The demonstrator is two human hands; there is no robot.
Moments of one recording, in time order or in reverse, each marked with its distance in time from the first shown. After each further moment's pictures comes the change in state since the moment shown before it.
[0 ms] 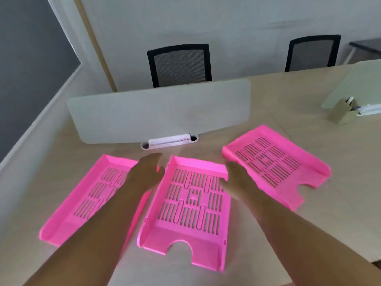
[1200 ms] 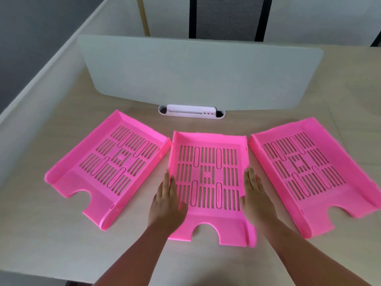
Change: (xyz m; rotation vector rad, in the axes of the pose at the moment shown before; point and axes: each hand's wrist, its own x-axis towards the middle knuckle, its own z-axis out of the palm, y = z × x) left_hand -0.081 0.021 0.160 -0.061 -0.103 -0.312; right_hand 0.017 0.081 0.080 -0.161 -0.246 -0.144
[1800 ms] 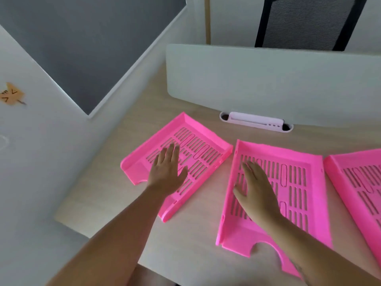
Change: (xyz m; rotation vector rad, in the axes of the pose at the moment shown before) left_hand 0.036 -0.140 -0.121 0.207 0.206 -0.082; right_hand 0.030 -0.174 -0.005 0.177 0.238 -0.358
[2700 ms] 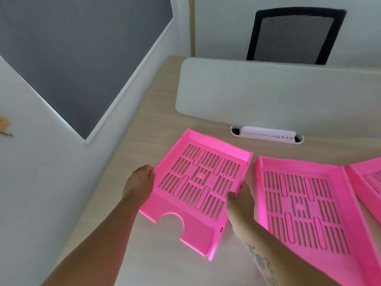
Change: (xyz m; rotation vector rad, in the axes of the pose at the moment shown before) left_hand 0.068 -0.170 -0.023 -0.327 -0.038 -0.191; right_hand 0.069 -0.139 0.103 0.771 0.197 0.827
